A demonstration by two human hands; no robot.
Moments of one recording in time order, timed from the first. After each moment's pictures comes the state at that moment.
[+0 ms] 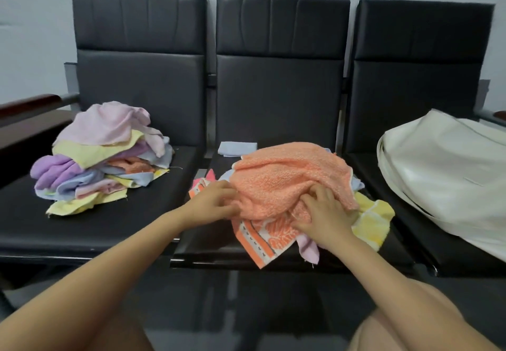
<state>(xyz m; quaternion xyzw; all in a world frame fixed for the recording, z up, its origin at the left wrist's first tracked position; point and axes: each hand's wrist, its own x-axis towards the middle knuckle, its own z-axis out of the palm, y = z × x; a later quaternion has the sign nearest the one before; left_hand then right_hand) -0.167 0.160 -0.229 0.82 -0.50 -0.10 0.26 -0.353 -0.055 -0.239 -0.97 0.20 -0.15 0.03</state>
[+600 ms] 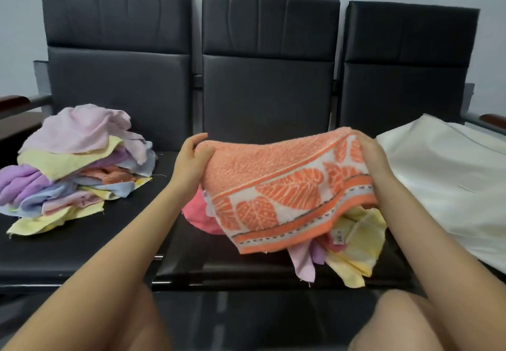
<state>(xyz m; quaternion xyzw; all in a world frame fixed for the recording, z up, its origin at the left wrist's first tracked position) -0.123 0.112 -0.186 0.70 -0.24 0.00 0.67 -0.337 -0.126 -0.120 -0.58 0.26 -0.37 0.68</state>
